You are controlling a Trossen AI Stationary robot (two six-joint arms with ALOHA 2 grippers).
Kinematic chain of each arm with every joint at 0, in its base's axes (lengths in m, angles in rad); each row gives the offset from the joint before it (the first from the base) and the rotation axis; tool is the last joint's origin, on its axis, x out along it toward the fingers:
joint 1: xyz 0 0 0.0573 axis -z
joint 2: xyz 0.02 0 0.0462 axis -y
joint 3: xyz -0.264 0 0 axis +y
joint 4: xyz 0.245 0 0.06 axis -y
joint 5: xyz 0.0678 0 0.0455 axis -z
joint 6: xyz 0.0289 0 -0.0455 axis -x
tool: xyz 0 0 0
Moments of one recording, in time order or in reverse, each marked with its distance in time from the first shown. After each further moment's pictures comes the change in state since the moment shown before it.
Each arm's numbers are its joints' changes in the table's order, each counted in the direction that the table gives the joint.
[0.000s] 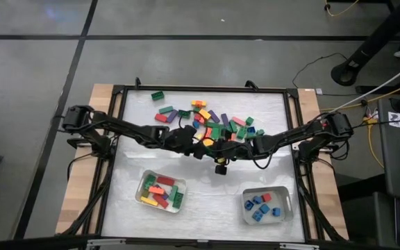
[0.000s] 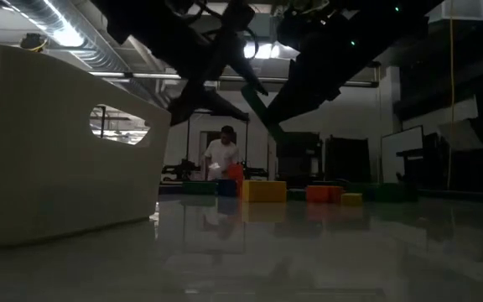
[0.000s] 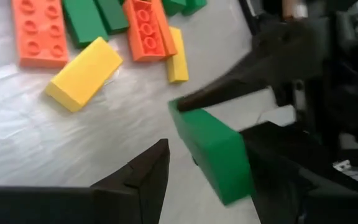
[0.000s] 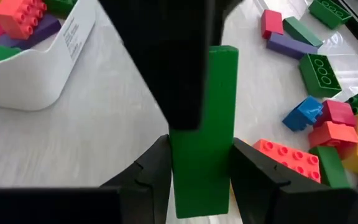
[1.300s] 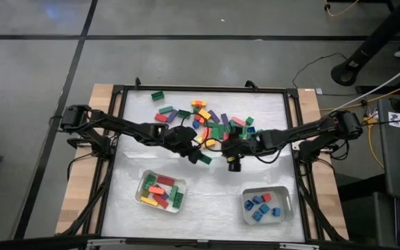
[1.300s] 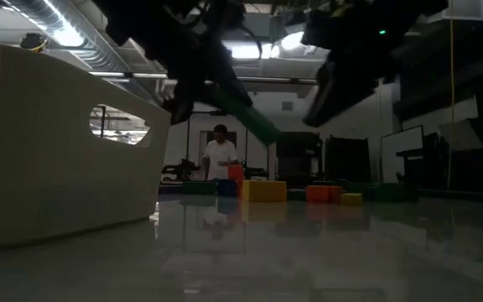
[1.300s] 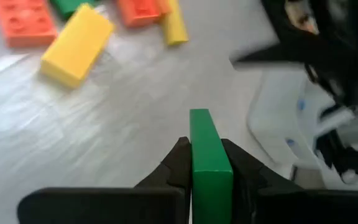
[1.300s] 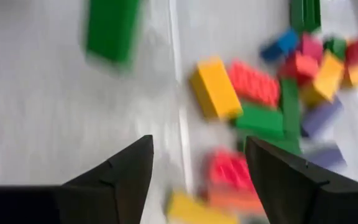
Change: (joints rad) left arm -0.027 0.039 0.000 -0.098 0.176 -0.175; right arm 0.000 0.123 -0.068 -0.485 0.000 0.067
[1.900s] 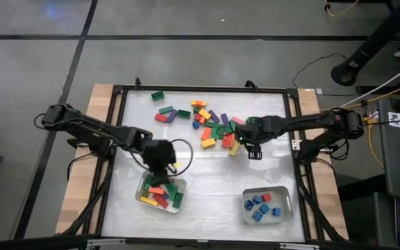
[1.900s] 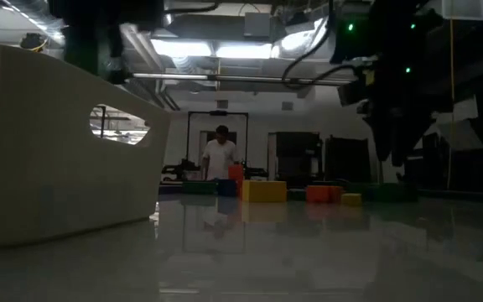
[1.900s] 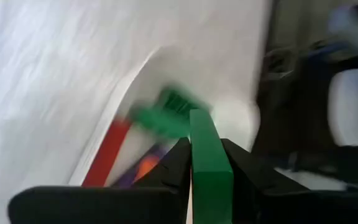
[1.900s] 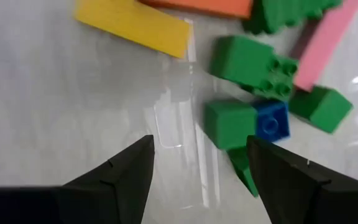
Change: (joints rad) left arm 0.192 0.228 -0.001 -0.544 0.282 -0.315; right arm 0.242 0.024 0.044 -0.480 -0.119 0.055
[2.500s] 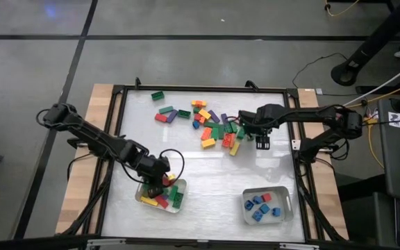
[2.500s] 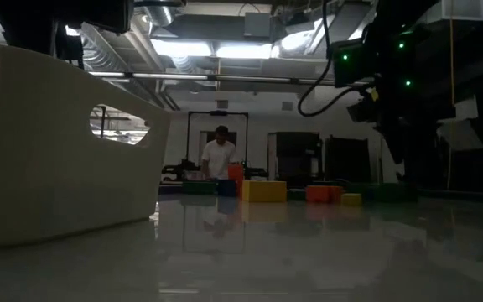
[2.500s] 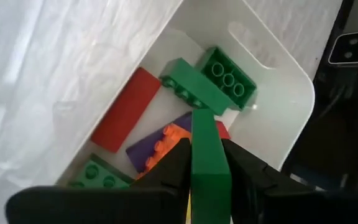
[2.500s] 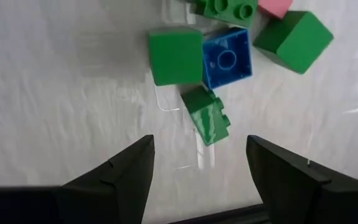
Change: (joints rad) left arm 0.197 -0.028 0.000 -0.074 -0.263 0.214; right arm 0.212 0.000 0.006 -0.126 0.008 0.202
